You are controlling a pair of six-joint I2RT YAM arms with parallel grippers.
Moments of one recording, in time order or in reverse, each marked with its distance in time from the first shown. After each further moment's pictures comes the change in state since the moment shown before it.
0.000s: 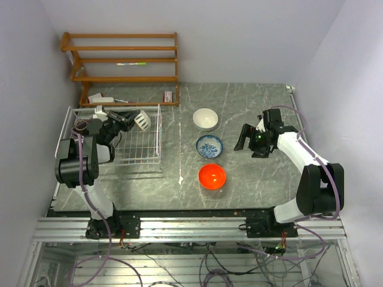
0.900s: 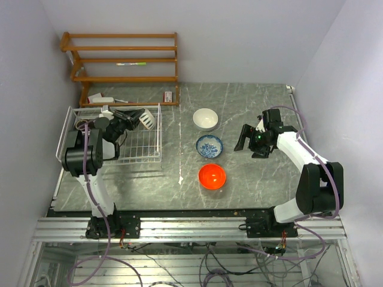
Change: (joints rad) left arm -0.067 0.174 0.122 0.071 -0.060 -0.023; right arm 0.000 0.011 0.000 0.000 0.006 0.000
